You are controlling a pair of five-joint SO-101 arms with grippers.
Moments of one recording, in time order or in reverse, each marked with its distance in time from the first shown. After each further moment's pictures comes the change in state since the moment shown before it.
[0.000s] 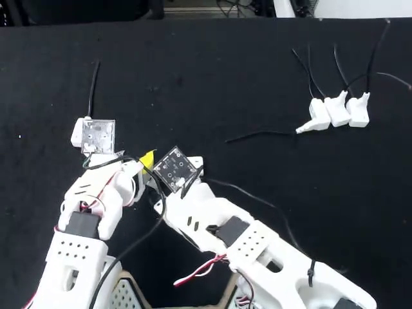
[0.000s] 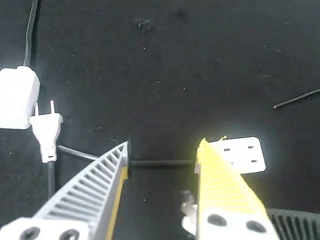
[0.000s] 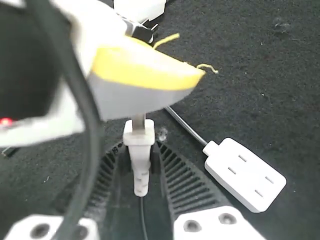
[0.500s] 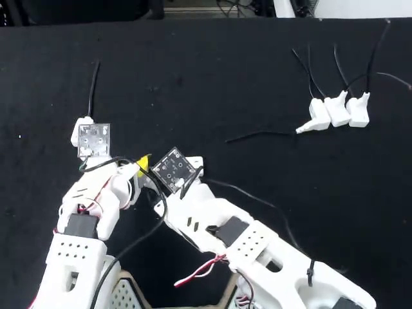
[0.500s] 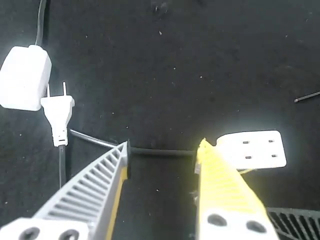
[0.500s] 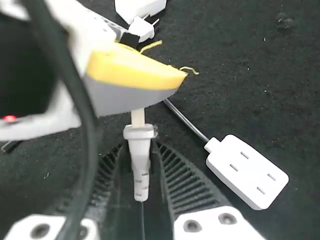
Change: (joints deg) left arm -4.2 -0.4 3.6 -0.4 -0.5; right arm -0.2 0.1 0.1 0.0 0.0
